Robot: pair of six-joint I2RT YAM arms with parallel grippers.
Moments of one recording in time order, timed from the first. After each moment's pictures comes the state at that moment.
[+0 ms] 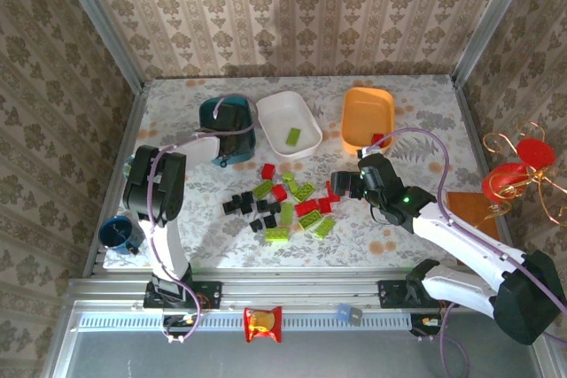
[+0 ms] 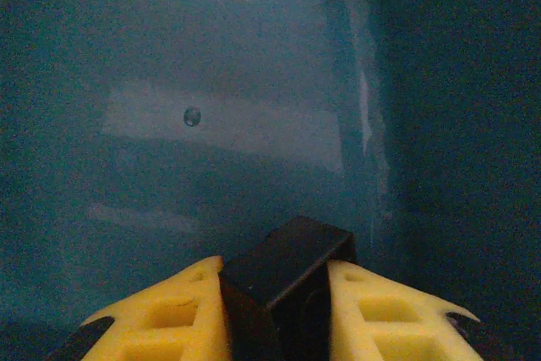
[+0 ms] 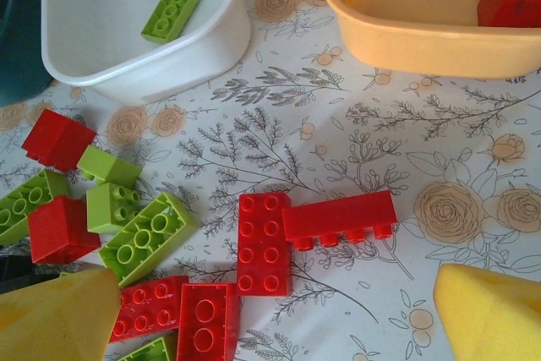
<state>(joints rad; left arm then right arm) -0.37 1.90 1.19 -0.25 -0.09 -0.44 0.57 1.05 0.67 -0.35 0.21 0.50</state>
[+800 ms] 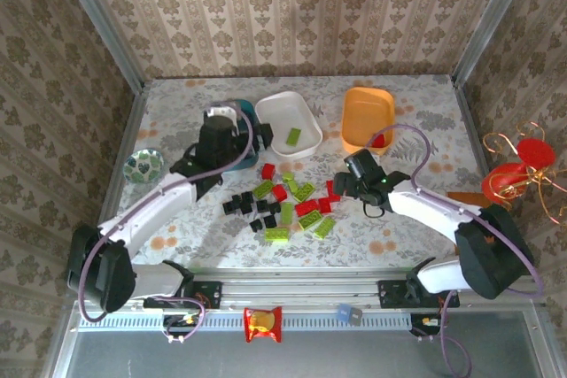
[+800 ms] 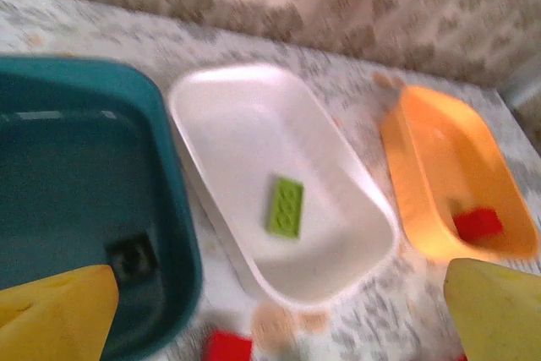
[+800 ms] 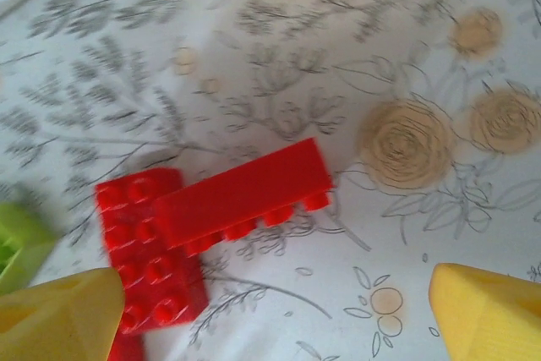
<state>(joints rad) -0.59 1.26 0.88 -0.07 -0.08 -0.49 0.50 1.38 0.73 -0.41 0.23 0.68</state>
